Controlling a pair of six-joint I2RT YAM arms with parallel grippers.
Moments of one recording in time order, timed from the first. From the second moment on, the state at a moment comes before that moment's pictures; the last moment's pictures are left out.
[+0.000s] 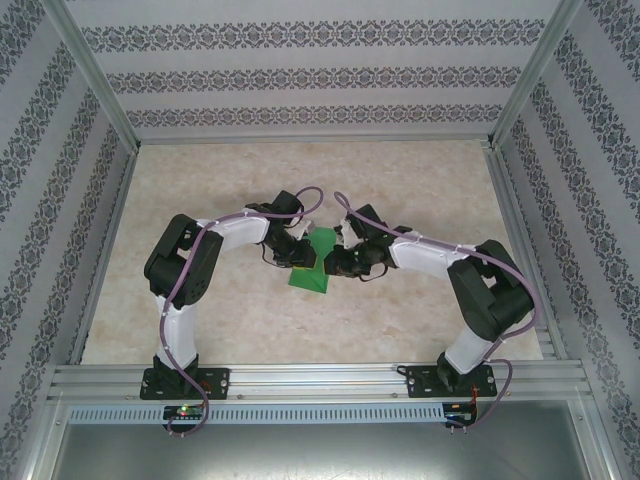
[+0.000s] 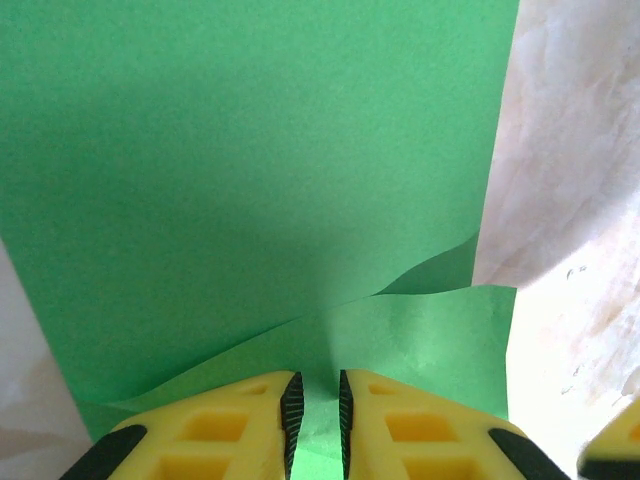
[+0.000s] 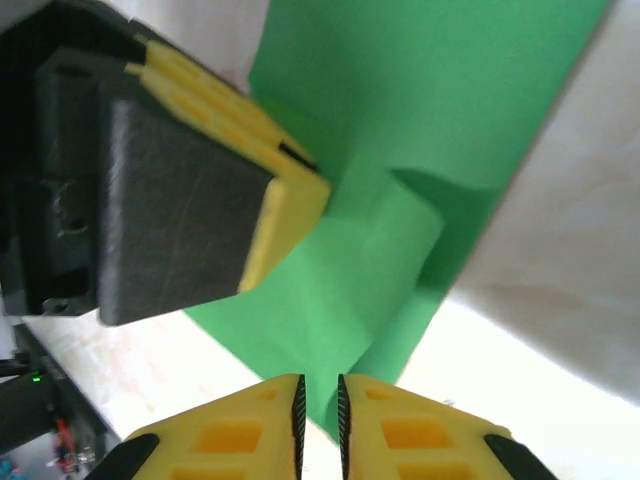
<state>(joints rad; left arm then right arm) -0.49 2.00 1.27 -0.59 0.51 -0.34 0.58 1.67 0.91 -0.30 -0.54 0.61</state>
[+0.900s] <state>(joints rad) -0.49 2.00 1.27 -0.60 0.51 -0.34 0.62 1.75 0.91 -0.27 -0.51 0.64</state>
